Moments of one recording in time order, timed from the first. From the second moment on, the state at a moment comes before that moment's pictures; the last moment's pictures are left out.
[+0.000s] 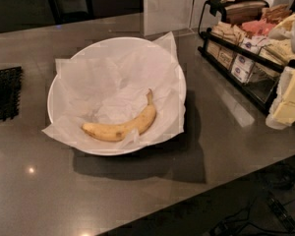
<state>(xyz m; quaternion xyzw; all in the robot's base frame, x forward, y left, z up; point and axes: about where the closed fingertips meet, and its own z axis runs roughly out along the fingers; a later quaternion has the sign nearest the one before) 0.439 -0.213 0.989 -0.60 0.78 -0.05 0.18</state>
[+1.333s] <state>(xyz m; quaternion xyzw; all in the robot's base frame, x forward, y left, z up) 0.403 -0.058 1.049 -0.79 0.55 0.06 0.26</state>
